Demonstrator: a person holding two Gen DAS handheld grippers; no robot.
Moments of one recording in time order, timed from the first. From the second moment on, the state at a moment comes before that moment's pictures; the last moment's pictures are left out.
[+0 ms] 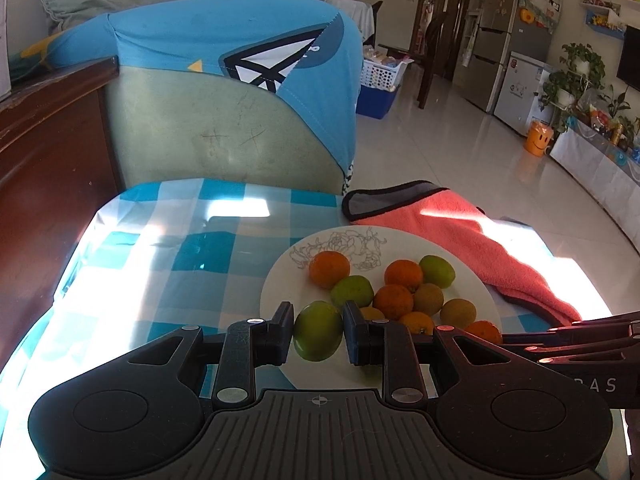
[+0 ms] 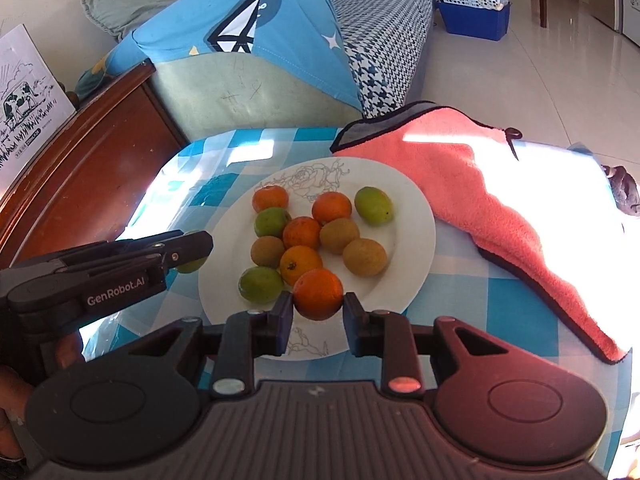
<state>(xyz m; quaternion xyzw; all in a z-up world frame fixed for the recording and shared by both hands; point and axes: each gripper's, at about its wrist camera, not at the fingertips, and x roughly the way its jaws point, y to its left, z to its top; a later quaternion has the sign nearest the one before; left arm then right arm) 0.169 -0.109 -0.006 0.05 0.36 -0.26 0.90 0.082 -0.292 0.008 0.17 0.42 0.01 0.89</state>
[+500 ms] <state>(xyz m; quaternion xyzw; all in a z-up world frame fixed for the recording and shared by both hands) 0.180 -0.125 -0.006 0.06 0.35 -0.24 0.90 0.094 -0.301 0.010 0.20 0.41 -0.01 0.89</state>
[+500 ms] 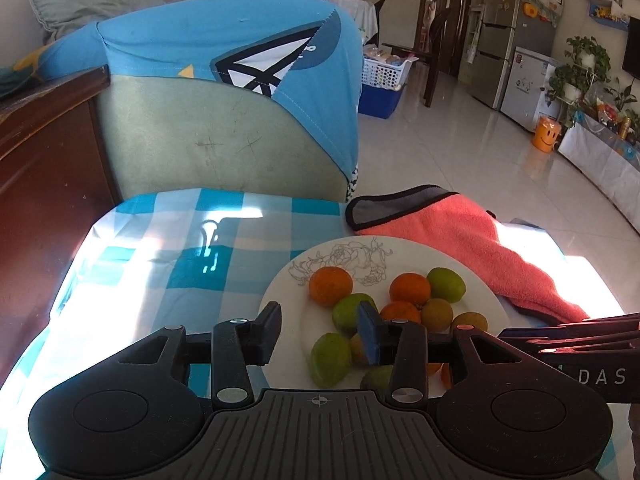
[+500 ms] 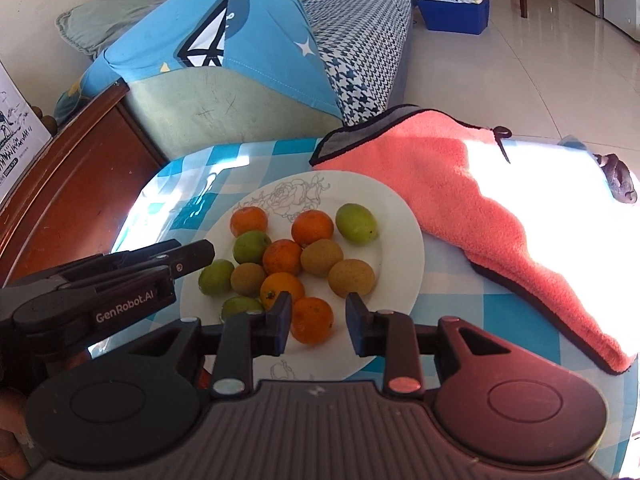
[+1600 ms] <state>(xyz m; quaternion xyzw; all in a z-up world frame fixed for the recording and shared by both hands) 0.098 -0.046 -0.015 0.07 0.40 -0.19 0.89 -0.004 -0.251 -0.012 0.17 0.39 -0.05 0.90</state>
